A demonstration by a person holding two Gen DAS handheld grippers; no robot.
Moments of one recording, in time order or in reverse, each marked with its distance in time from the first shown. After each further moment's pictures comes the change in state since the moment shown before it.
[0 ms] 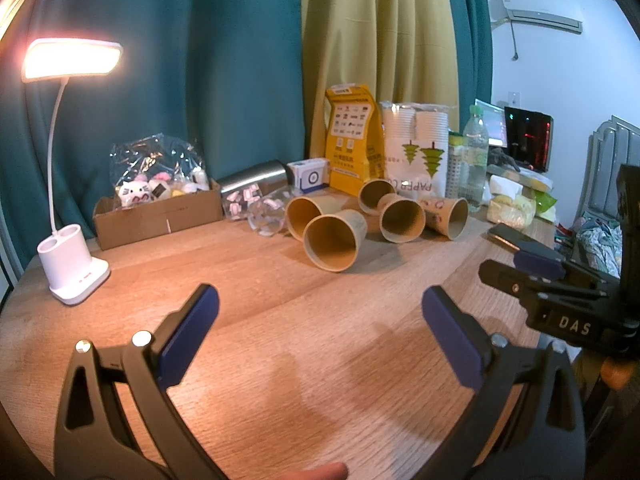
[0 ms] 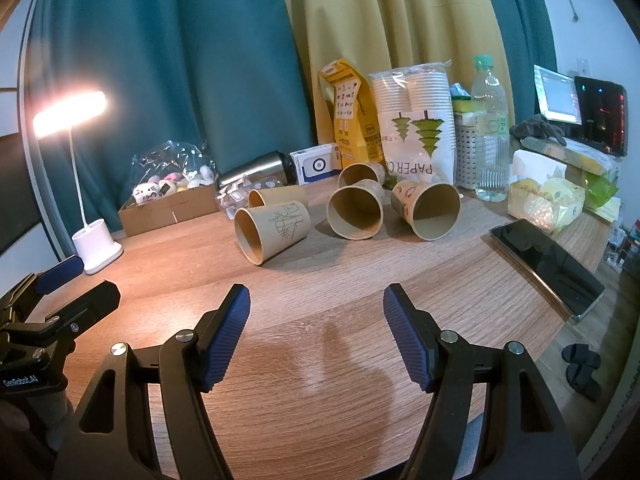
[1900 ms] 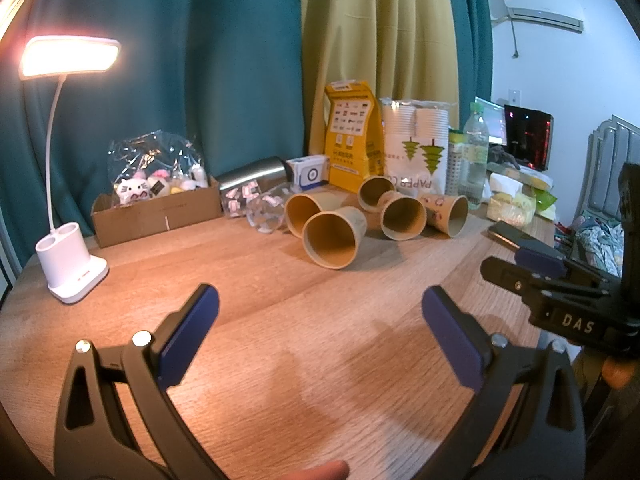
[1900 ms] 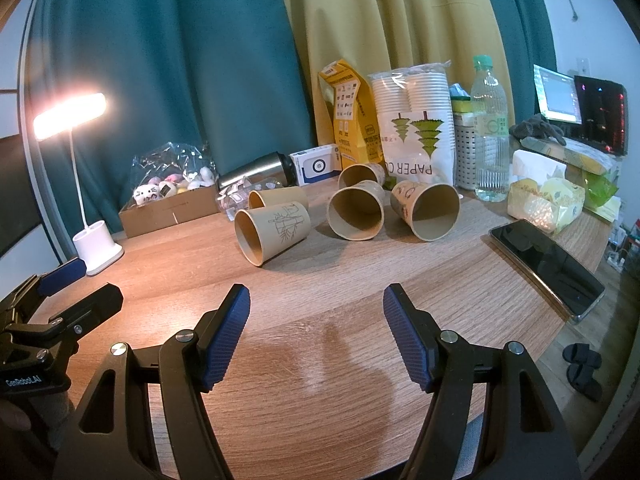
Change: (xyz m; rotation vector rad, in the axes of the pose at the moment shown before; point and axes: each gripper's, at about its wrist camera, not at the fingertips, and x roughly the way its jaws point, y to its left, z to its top) left arm 0.003 -0.001 -0.002 -0.002 0.007 0.000; right arm 0.000 -0.001 0.001 0.003 -0.005 -0.001
